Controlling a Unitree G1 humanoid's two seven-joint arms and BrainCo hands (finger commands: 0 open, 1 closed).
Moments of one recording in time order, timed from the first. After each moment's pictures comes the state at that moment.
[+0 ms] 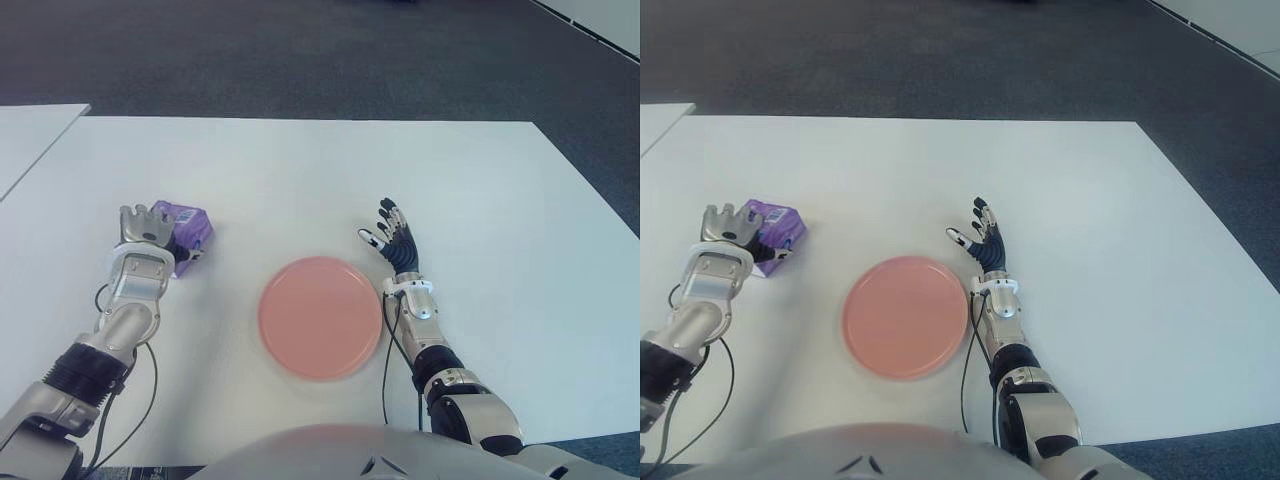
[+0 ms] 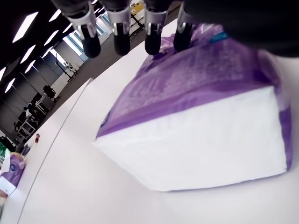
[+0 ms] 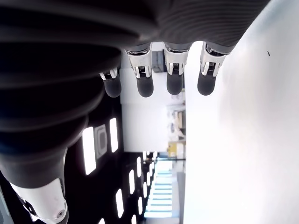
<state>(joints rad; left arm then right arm) -0.11 0.73 -0.35 0.04 1.53 0.41 -0.60 -0.32 0.02 -0.07 0.94 -0.02 -0.67 0.00</state>
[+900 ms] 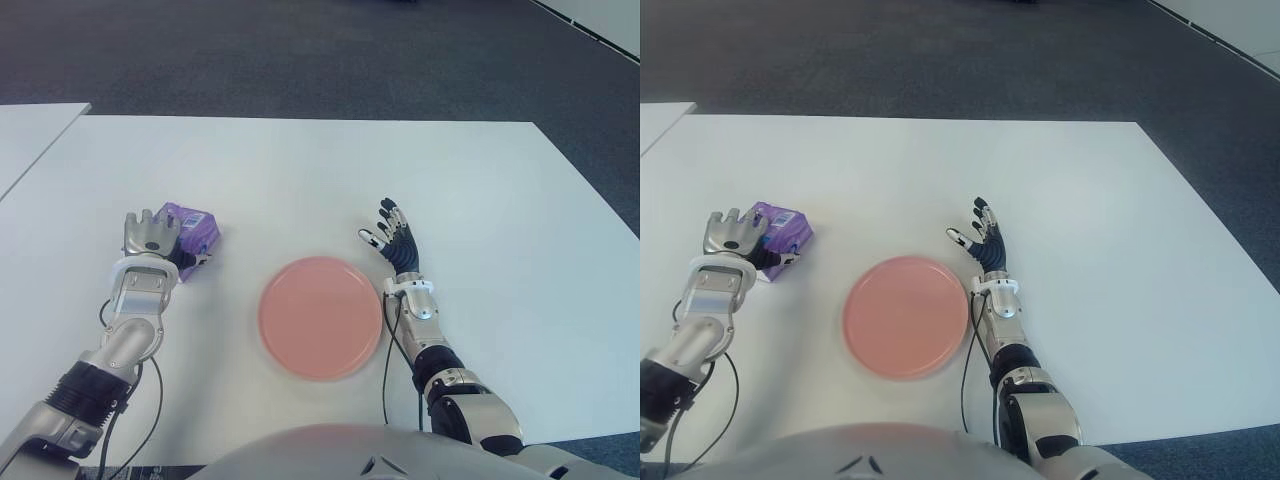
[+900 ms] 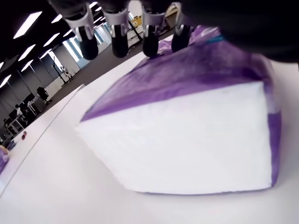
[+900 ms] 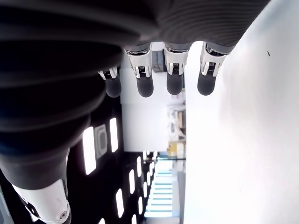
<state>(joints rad) -0.02 0.66 -0.30 -0.03 1.47 0.46 -0.45 -0.32 0.01 -0.07 0.94 -0.01 -0.67 0.00</state>
